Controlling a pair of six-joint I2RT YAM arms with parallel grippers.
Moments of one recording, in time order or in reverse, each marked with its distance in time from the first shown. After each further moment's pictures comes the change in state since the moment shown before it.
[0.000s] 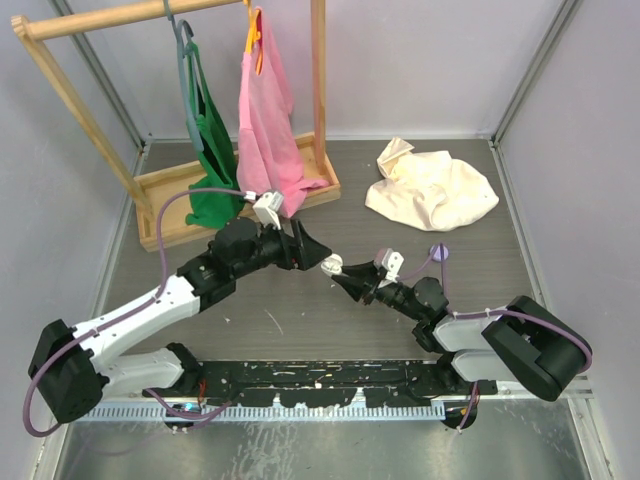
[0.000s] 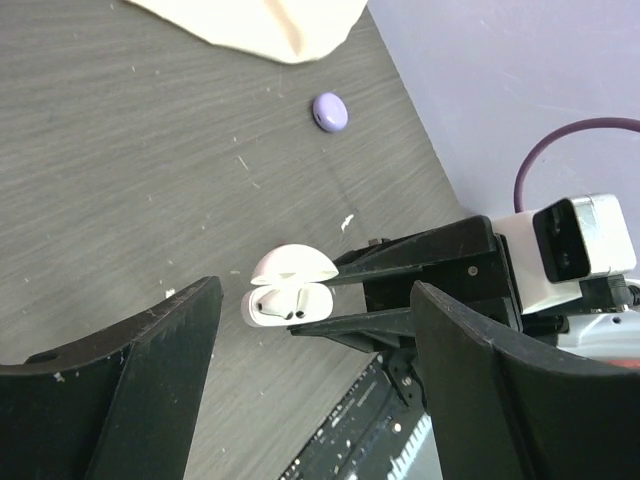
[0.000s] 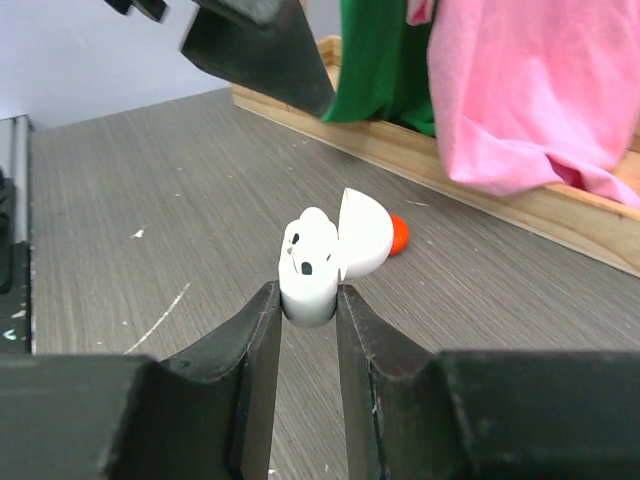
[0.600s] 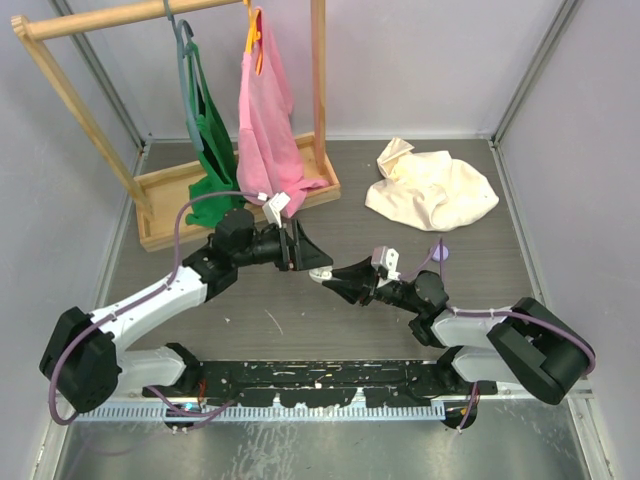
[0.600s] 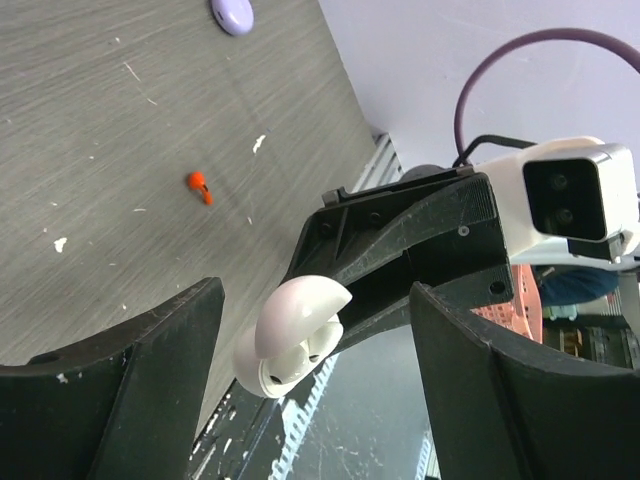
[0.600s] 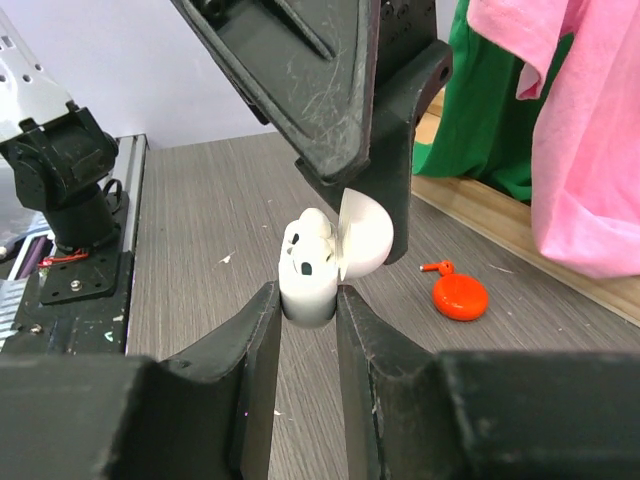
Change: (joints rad) left arm 0.146 0.087 -0.024 0.066 0.427 -0.148; right arm 0.000 -0.020 0.076 0.001 -0.225 0.076
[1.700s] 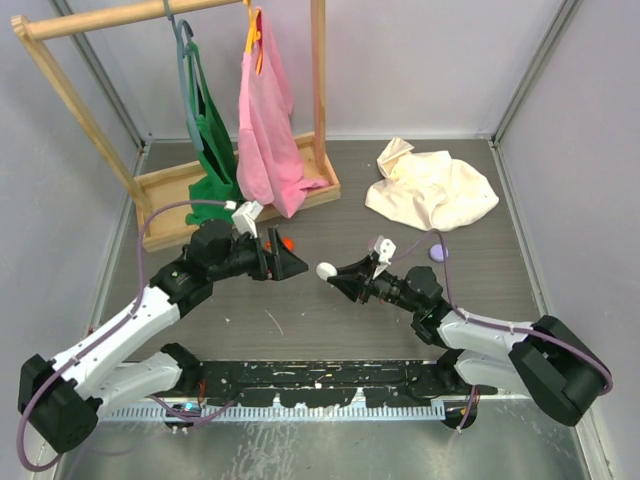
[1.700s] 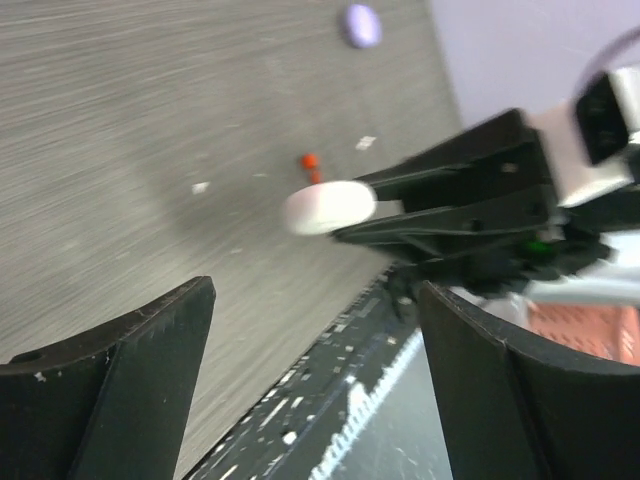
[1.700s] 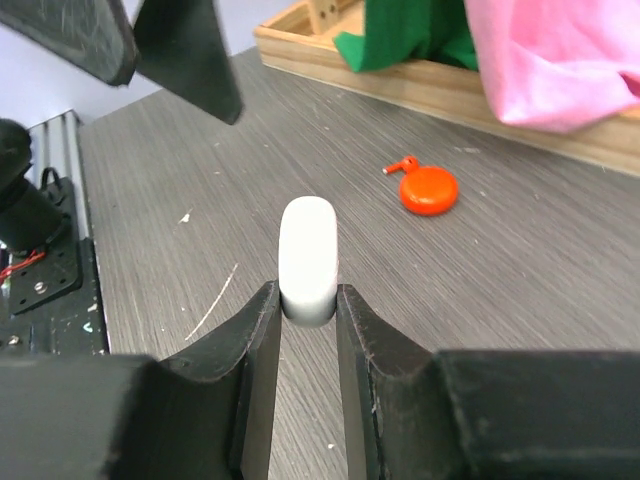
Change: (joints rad) left arm 0.039 -0.222 -0.022 -0.285 -0.123 0.114; right arm 0.000 -0.122 0.034 -0.361 0.144 0.057
